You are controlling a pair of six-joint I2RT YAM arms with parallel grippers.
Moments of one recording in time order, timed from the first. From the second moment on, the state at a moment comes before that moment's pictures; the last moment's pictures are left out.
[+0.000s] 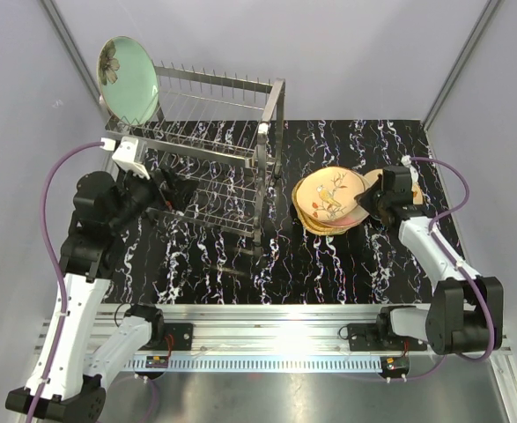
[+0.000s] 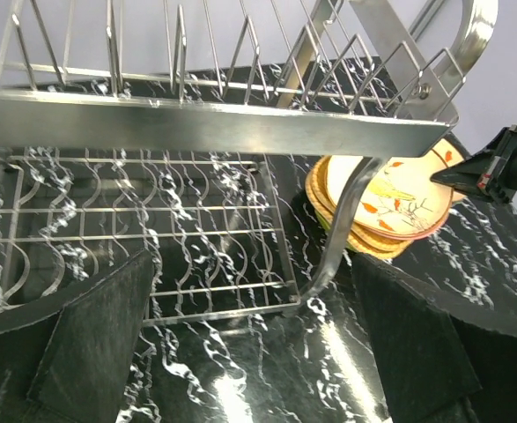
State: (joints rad) left arm -0.20 0.79 1.11 -0.48 0.32 -0.23; right arm 0.07 1.27 0.81 -0.22 0.03 0.72
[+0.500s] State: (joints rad) left arm -0.20 0.77 0.93 -0.47 0.40 -0.43; right arm 0.04 1.13 0.81 -0.39 0.01 0.75
